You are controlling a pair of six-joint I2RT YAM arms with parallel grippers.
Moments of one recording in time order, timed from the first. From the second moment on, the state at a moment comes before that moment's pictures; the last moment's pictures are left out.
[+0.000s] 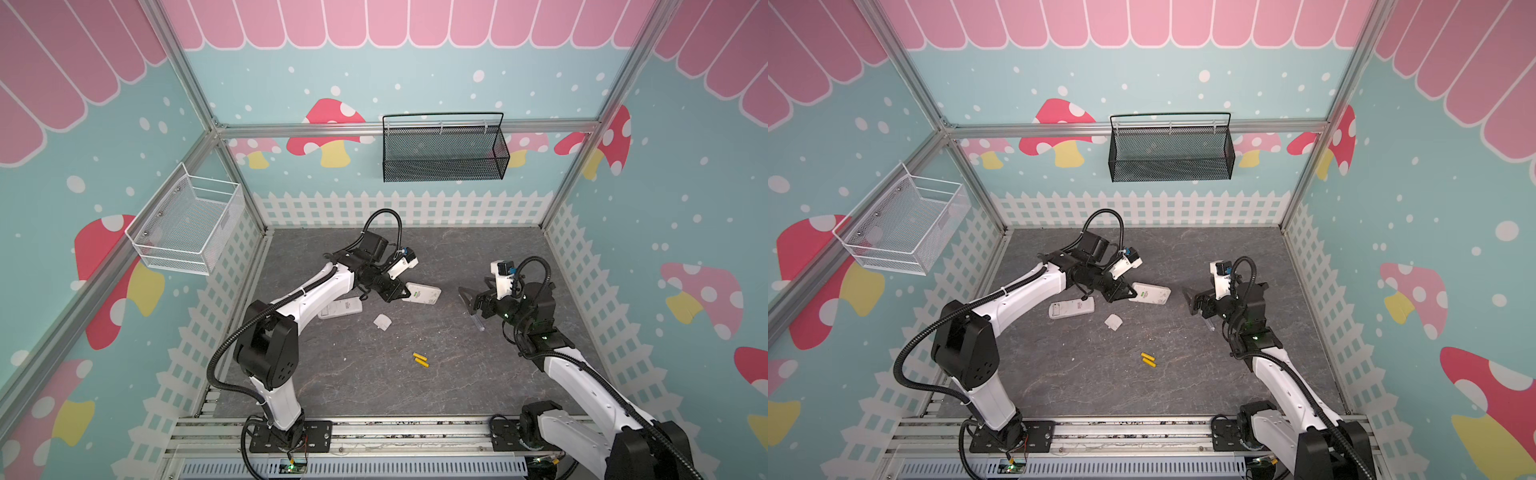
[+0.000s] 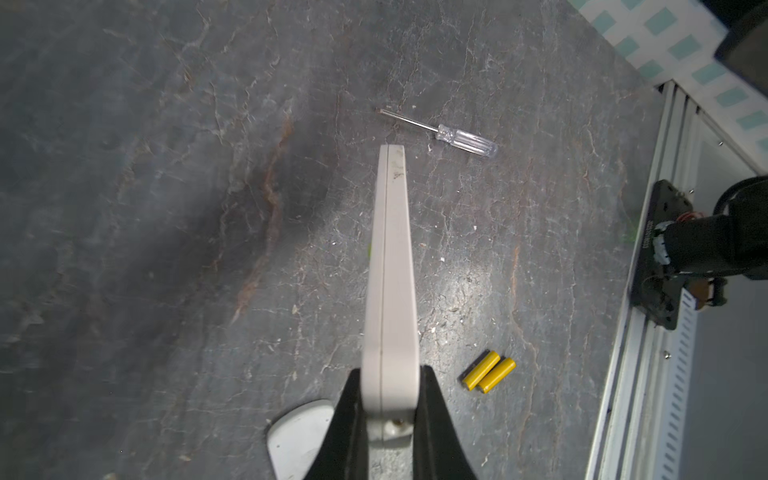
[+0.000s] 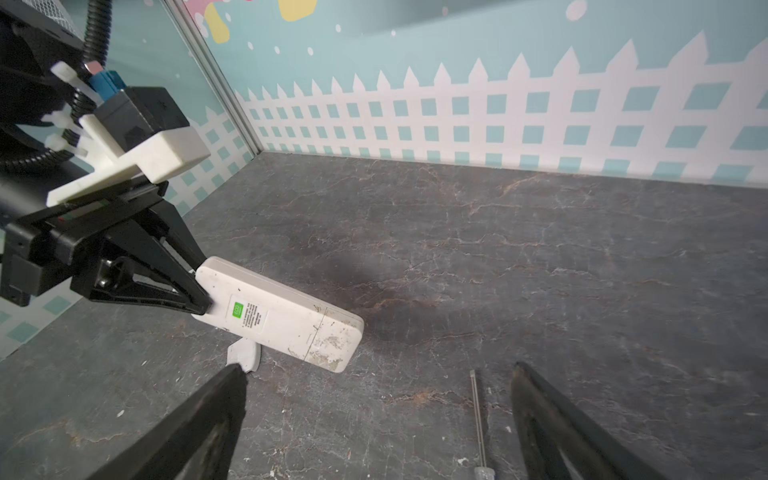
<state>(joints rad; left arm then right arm) -0.50 1.77 1.41 -0.66 0.57 0.18 0.18 1.03 0.51 0.24 -0.42 0.17</state>
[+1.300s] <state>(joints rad) -0.50 1.74 1.25 -0.20 0.85 -0.32 0.09 1.52 0.66 0.48 -0.89 0.42</state>
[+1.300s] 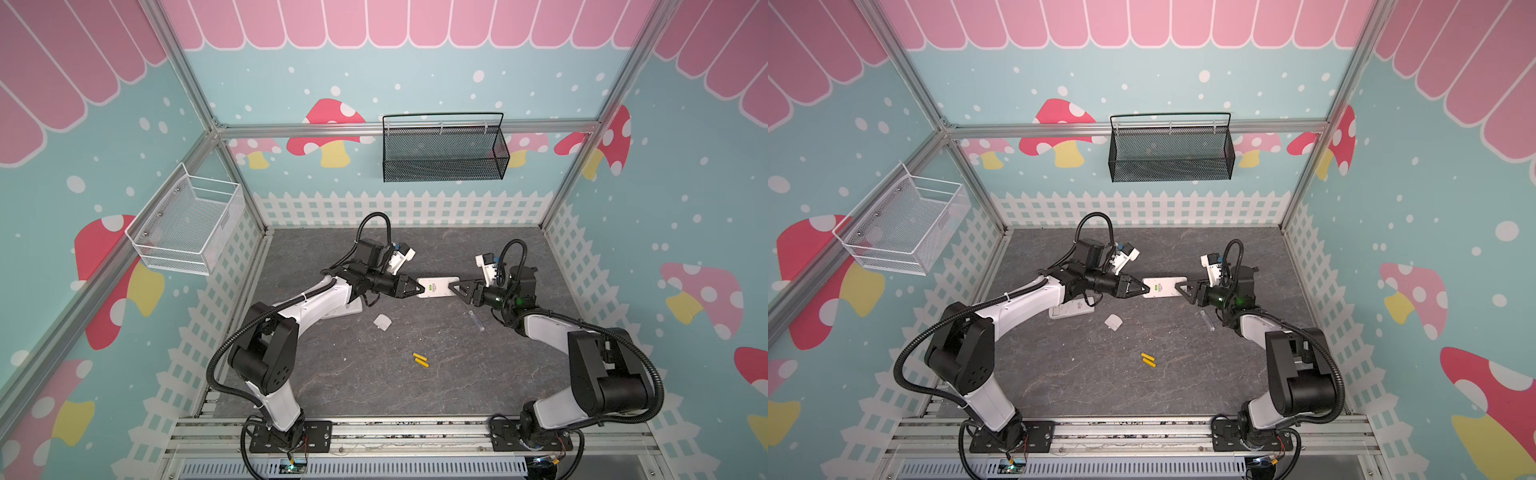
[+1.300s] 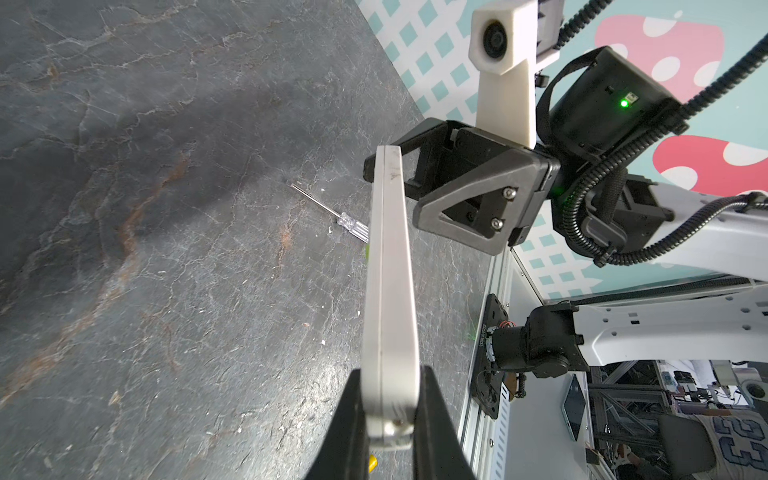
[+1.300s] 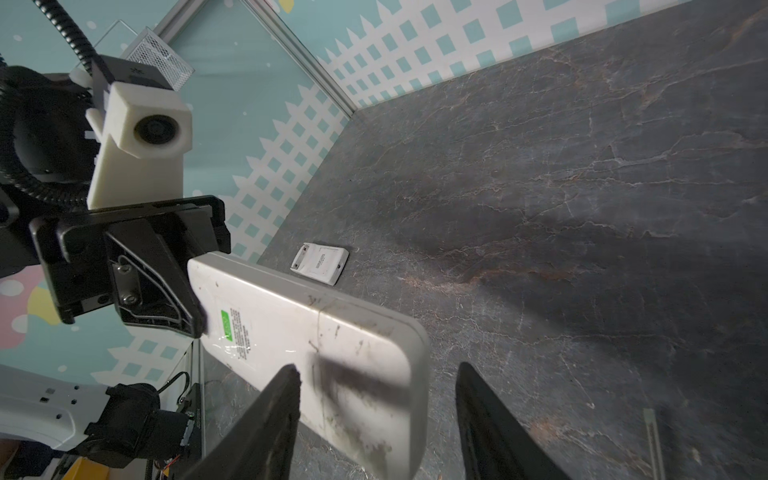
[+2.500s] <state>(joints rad) -0.50 1.75 1.25 -0.23 0.73 -0.32 0.09 1.58 0.67 0.50 -0.92 0.40</state>
